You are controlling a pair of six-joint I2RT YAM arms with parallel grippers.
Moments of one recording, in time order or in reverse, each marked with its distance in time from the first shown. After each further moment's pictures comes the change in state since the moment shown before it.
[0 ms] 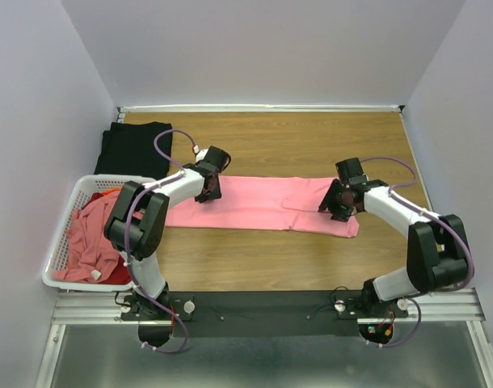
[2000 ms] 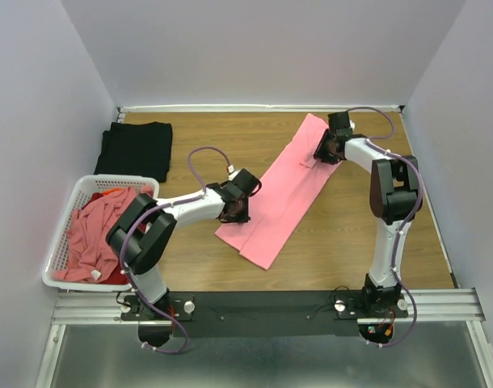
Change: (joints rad) left arm -0.288 -0.055 -0.079 0.011 0.176 -0.109; right arm -0.087 0.661 0.674 0.179 0.053 -0.180
